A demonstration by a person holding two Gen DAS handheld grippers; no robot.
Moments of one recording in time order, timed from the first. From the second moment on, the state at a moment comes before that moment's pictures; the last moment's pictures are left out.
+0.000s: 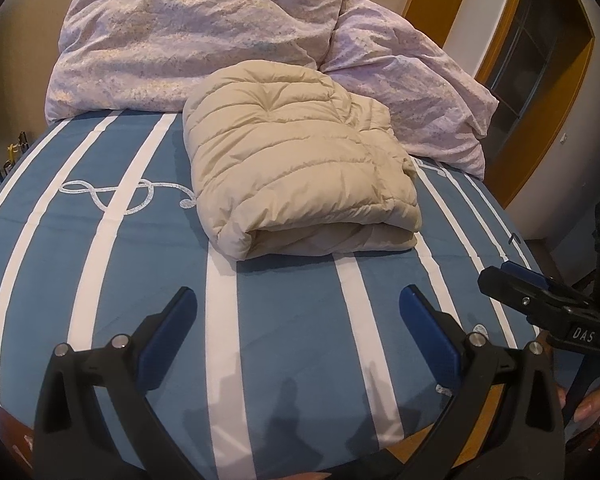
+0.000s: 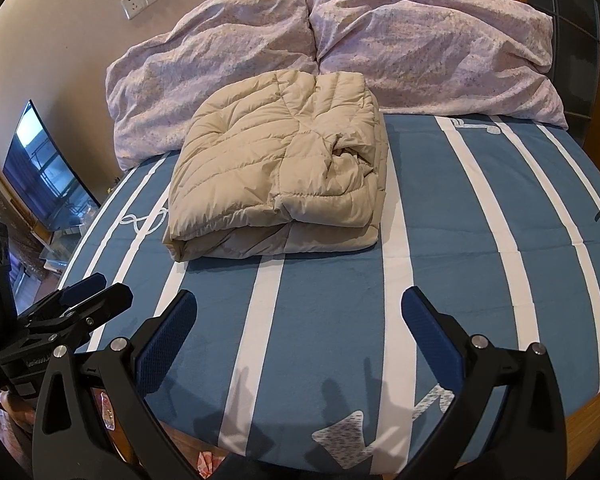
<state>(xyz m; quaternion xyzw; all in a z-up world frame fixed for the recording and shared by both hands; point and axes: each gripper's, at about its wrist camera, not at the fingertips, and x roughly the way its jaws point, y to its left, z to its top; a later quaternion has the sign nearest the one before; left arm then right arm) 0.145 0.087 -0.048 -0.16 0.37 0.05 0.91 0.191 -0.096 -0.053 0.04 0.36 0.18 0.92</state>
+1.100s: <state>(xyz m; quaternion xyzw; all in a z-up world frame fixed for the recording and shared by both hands) 0.146 0.086 -0.048 -0.16 0.37 0.05 0.91 0.189 -0.095 -0.054 0.04 0.36 0.18 0.92</state>
